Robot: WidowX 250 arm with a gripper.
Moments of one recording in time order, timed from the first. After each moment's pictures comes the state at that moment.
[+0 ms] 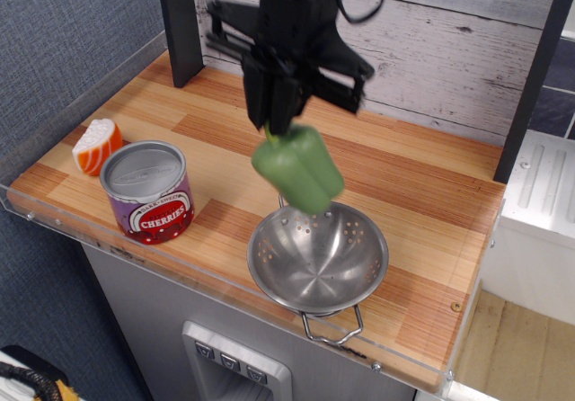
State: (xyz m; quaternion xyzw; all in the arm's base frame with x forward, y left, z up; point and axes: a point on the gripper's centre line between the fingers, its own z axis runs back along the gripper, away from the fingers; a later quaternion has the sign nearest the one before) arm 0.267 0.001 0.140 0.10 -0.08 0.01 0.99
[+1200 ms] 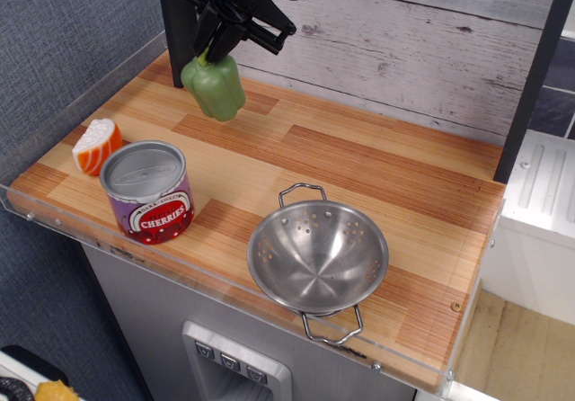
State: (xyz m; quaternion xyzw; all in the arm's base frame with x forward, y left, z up) arm 0.358 0.118 0.102 0.31 -0.04 0.17 0.93
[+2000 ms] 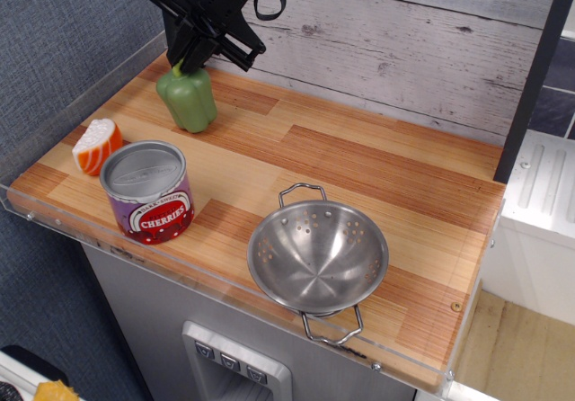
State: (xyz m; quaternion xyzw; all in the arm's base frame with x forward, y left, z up) arm 0.363 0.149 0.078 0.33 -0.01 0.13 0.94
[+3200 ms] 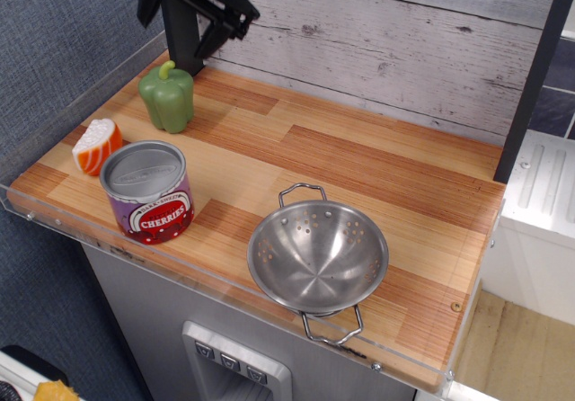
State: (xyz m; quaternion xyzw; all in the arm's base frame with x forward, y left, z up) arm 0.358 0.151 0.116 0.31 -0.04 0.16 0.93
